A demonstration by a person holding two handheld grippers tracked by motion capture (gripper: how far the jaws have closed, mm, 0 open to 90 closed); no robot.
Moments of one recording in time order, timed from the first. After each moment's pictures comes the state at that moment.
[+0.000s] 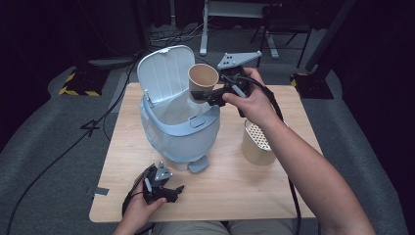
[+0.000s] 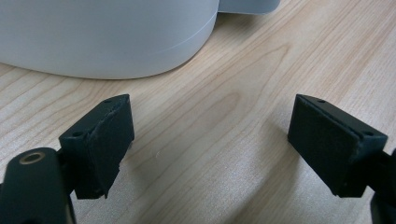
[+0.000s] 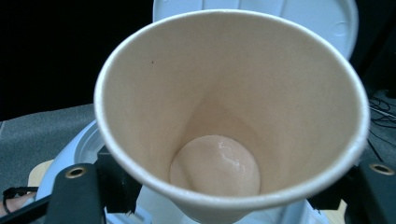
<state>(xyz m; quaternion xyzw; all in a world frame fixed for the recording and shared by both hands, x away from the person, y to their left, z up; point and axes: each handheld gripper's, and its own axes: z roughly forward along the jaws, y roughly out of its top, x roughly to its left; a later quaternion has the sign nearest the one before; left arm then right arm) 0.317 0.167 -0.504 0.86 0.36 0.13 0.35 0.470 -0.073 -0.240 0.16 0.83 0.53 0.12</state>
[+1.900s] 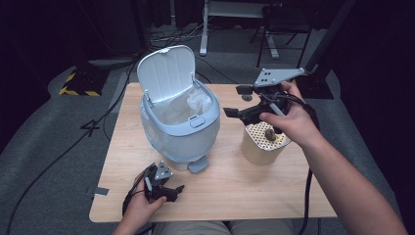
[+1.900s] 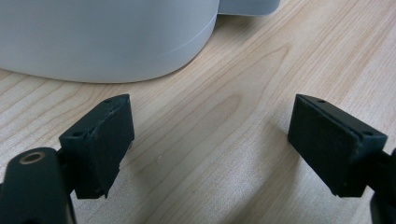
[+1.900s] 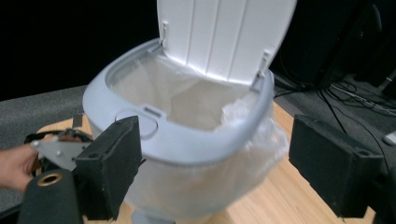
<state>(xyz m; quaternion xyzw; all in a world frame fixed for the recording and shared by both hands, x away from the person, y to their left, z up) 0.320 0.167 -0.504 0.86 0.35 0.13 0.35 0.416 -0.157 -0.234 0.18 0.83 0.50 0.15</state>
